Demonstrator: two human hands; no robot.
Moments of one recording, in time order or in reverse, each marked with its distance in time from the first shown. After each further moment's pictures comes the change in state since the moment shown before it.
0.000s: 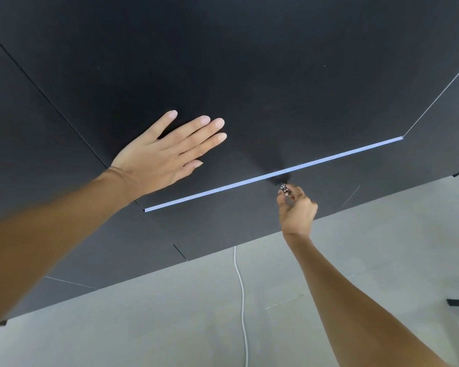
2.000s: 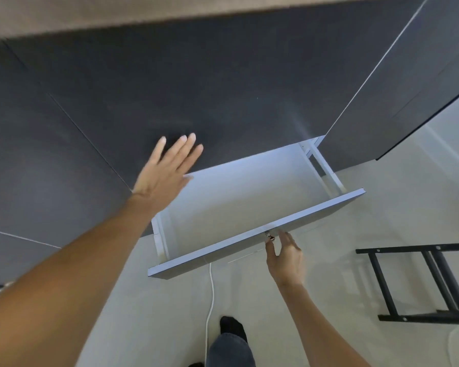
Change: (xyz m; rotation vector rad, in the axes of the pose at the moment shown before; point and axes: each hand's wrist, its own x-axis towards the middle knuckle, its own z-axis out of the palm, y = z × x) left_hand 0.029 0.014 -0.095 -0.514 -0.505 -0.232; right_hand -0.135 0.005 -0.177 -0.343 -0.261 0.098
